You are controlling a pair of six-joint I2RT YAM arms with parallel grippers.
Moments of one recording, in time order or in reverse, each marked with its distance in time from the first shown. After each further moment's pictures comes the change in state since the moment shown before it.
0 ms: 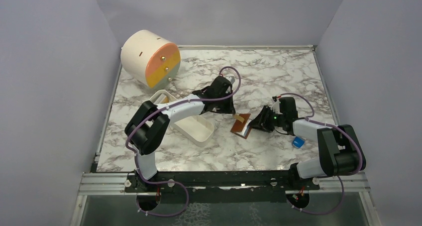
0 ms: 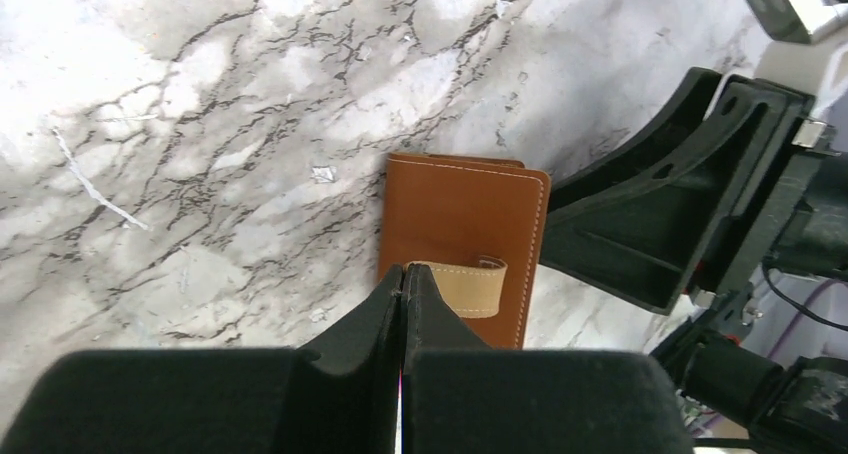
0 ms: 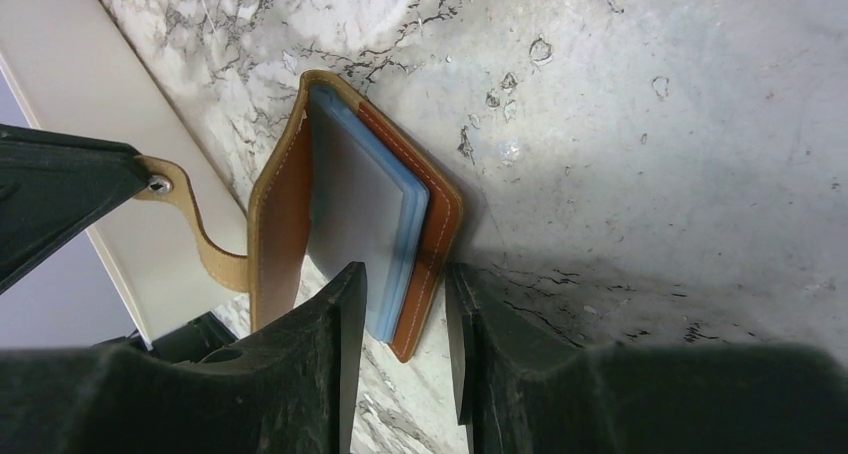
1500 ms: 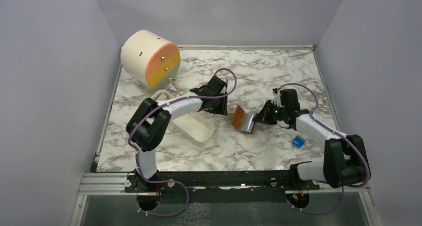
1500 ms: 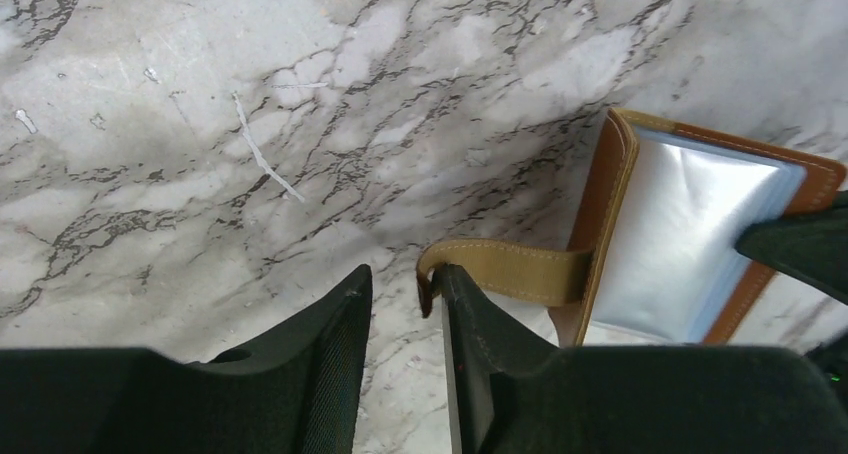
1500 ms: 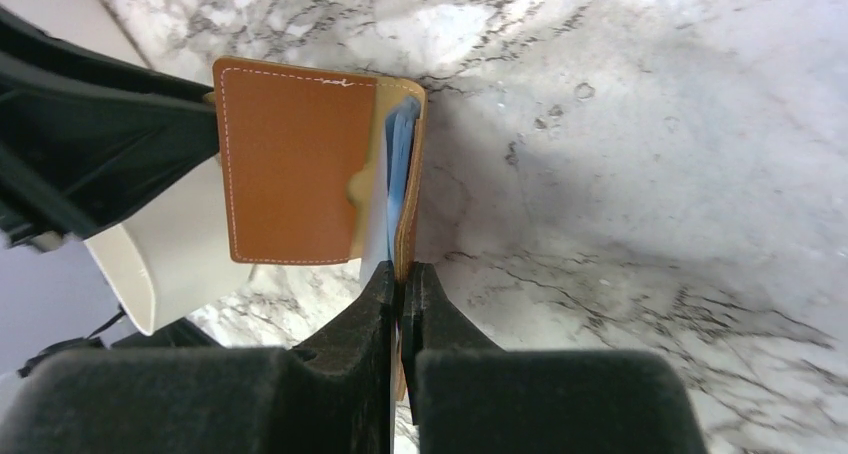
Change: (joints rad) left arm 0.052 0.056 0.013 -0.130 -0.090 0.122; right arm 0.026 -0.113 0.126 -0.214 0.063 -0.092
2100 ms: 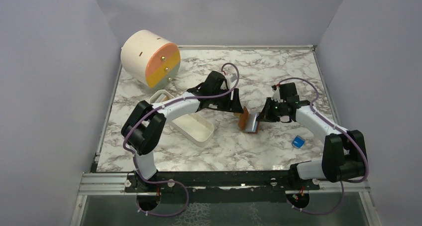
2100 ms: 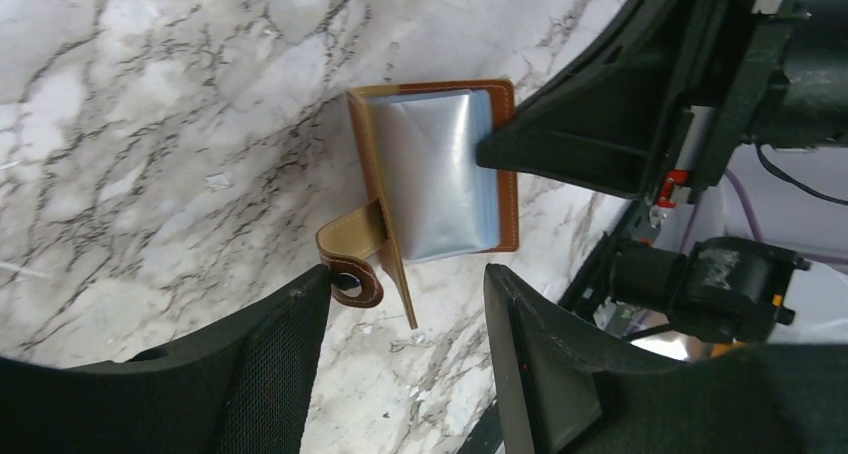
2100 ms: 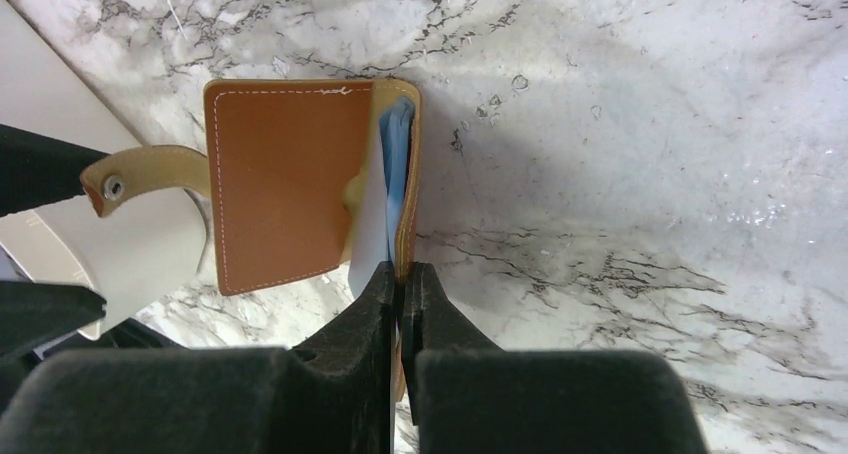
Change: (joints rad) left arm 0.008 -0.077 -0.011 0.176 0.349 -0.047; right arm 0.000 0.052 0.167 -0.275 0.106 -0.130
